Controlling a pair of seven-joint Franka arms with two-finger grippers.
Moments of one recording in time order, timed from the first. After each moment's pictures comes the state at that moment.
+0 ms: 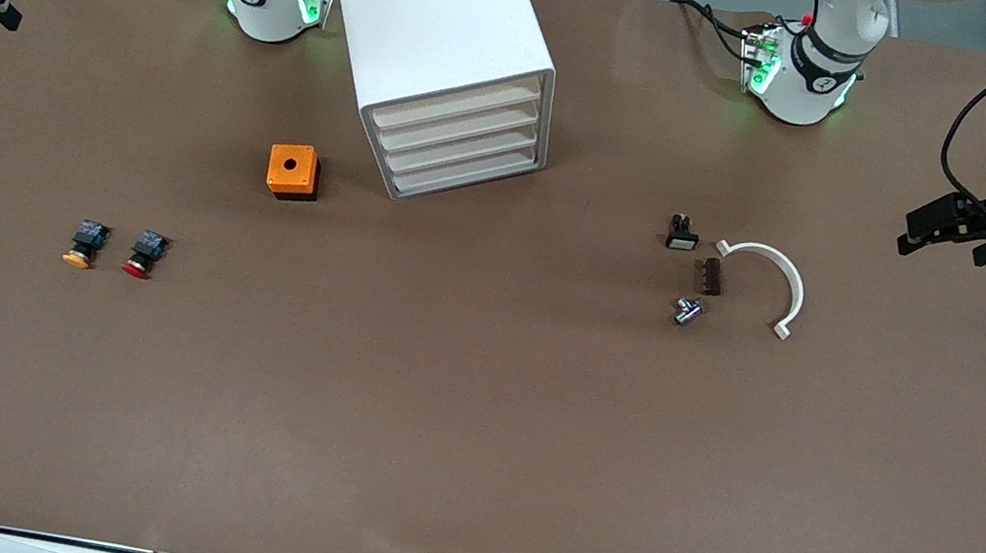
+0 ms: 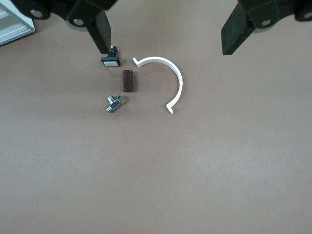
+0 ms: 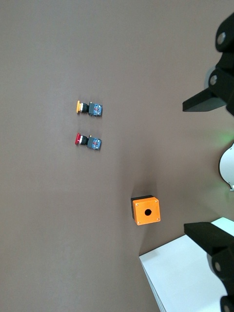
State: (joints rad) left arm 0.03 -0.16 -0.06 -1.87 -0.10 1.74 -0.07; right arm -0.10 -0.21 -0.02 -1.72 0.03 1.47 -0.14
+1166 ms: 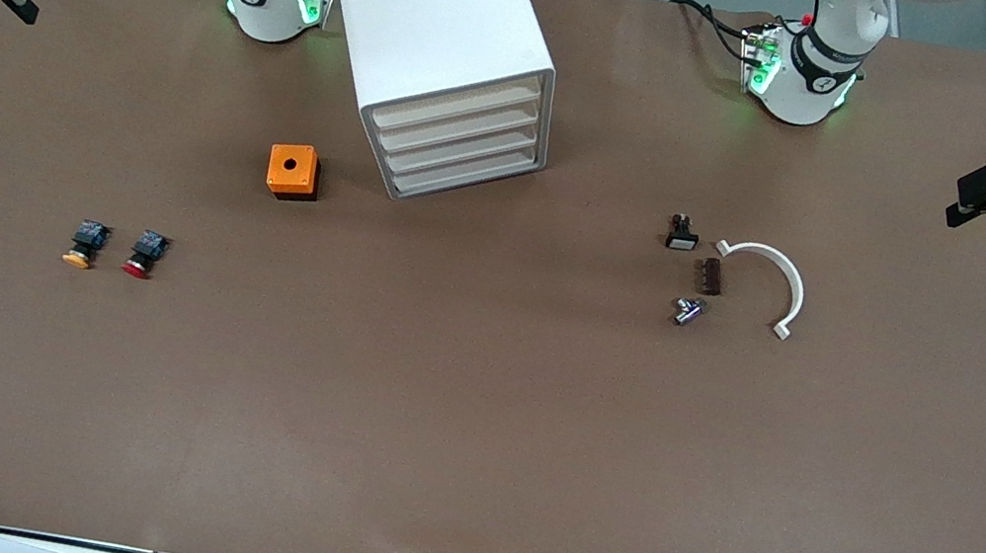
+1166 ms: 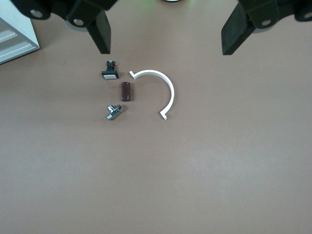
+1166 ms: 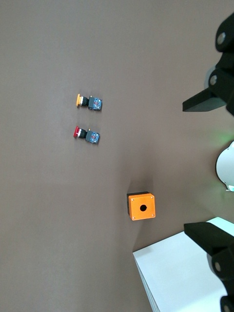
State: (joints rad) left arm 0.02 -0.08 -0.07 -1.60 -0.05 1.51 -0.07; right arm -0.08 -0.23 -0.01 -1.72 0.03 1.45 -0.15
